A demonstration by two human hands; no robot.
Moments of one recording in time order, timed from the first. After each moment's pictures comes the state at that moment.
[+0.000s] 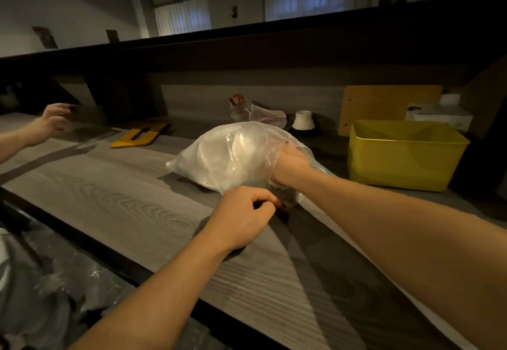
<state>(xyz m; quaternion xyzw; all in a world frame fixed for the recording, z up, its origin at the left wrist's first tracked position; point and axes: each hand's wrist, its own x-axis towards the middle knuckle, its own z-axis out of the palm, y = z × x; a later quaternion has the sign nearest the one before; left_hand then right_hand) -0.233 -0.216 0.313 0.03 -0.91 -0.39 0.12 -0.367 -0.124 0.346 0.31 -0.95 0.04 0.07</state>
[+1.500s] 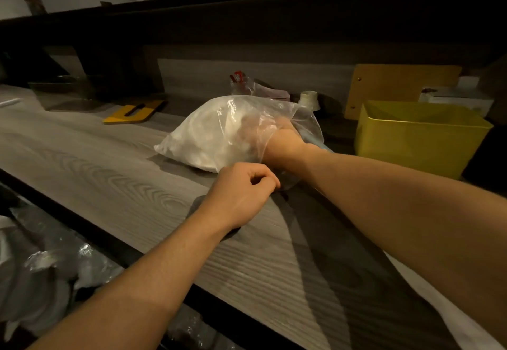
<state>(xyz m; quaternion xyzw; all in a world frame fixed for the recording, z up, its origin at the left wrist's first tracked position) -0.236 -0.215 0.314 0.05 -0.89 -0.42 0.15 -0.364 -0.138 0.351 0.39 -0.91 -0.10 0.08</state>
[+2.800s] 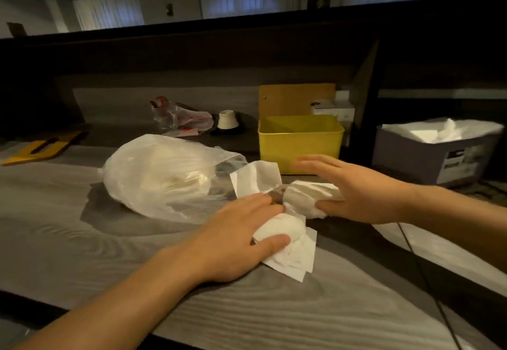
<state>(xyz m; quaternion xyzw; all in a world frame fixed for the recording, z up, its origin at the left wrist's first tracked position) -0.231 -0.105 0.314 -0.23 -0.96 -0.13 0.02 -0.302 0.141 0.355 0.35 -0.93 0.11 0.00</state>
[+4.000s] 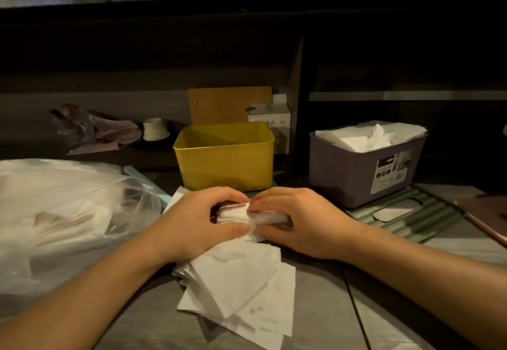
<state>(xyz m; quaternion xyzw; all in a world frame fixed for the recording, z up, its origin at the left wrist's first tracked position) -0.331 -0.045 0.317 -0.25 -0.91 -0.33 0.03 -0.323 0.181 0.317 0.32 -0.92 0.23 0.08</state>
